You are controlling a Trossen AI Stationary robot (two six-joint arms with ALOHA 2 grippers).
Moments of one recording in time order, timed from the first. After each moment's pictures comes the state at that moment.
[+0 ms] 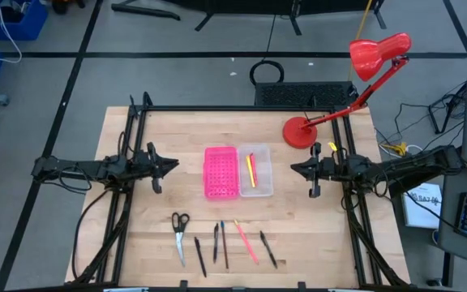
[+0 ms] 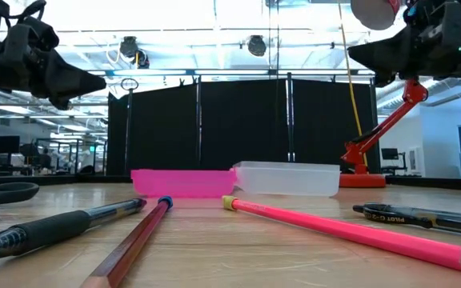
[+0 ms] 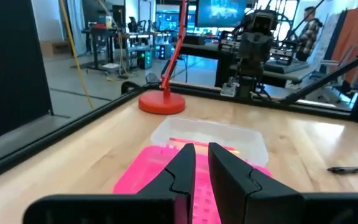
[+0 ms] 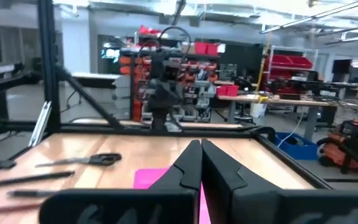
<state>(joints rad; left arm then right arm) -0.09 0.12 0.01 0.05 -0.33 -0.11 0.06 0.62 0.02 0.75 0.15 -0.09</state>
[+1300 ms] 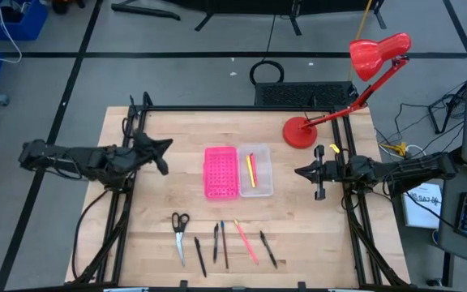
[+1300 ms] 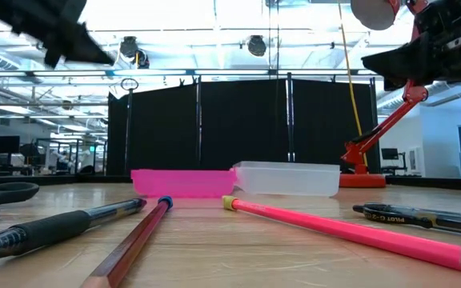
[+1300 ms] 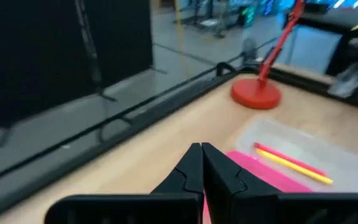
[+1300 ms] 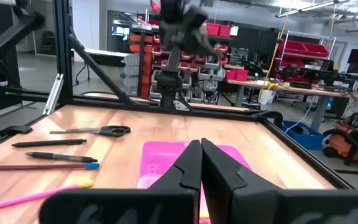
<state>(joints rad) -0.15 0.62 0.56 -0.35 -0.81 -0.35 0.08 0.33 0.02 0.37 0.13 -0.12</state>
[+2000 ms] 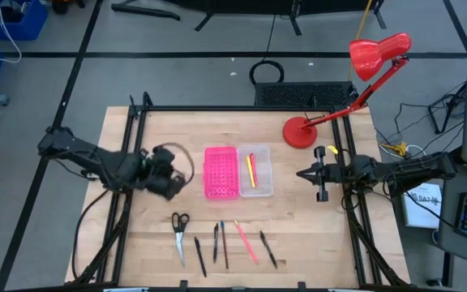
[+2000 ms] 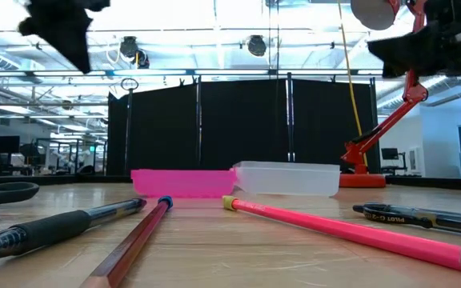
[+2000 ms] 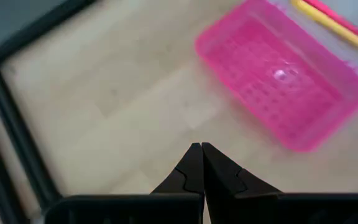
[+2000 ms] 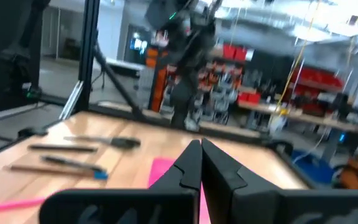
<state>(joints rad) -0.38 1.25 1.13 -1.35 -0.56 -1.30 0.08 0.33 0.02 0.45 0.05 -0.22</state>
